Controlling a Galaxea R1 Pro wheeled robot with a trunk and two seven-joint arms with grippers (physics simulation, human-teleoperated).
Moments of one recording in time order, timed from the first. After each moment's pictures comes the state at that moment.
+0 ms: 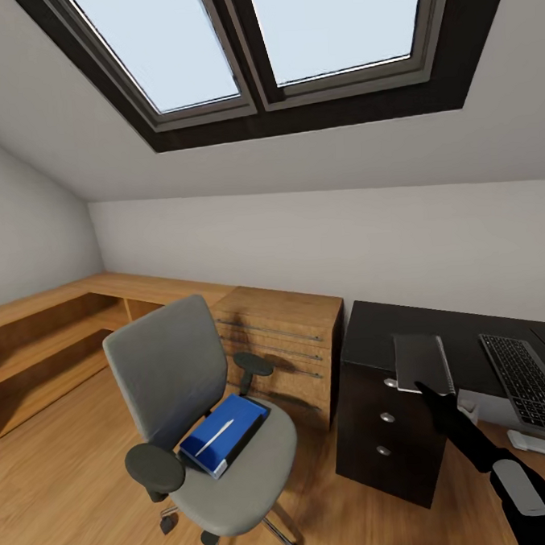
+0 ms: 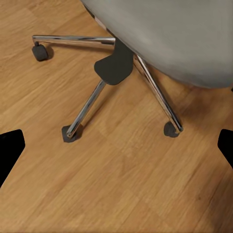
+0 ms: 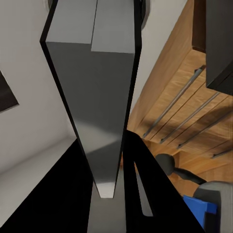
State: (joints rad) left arm -0.35 -0.08 0.13 -0.03 0.21 -0.45 0.00; right arm -0.43 -0.16 -0.47 -0.76 -0.95 0.50 0.67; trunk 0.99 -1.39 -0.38
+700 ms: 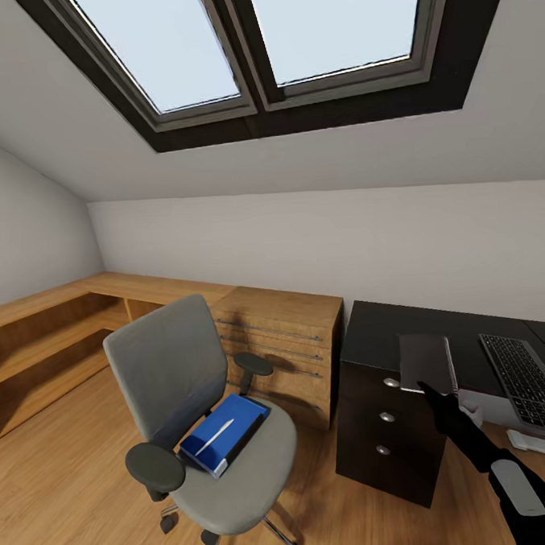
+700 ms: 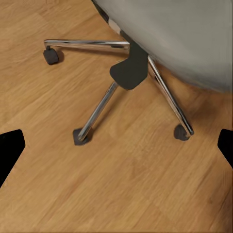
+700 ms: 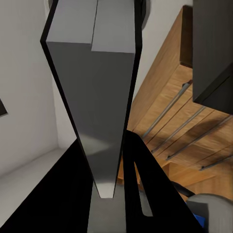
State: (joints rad) left arm -0.35 -0.05 0.13 -0.02 0.21 -0.45 0.00; right arm -0.43 -0.16 -0.47 -0.76 -0.95 0.43 0.63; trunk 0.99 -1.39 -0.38
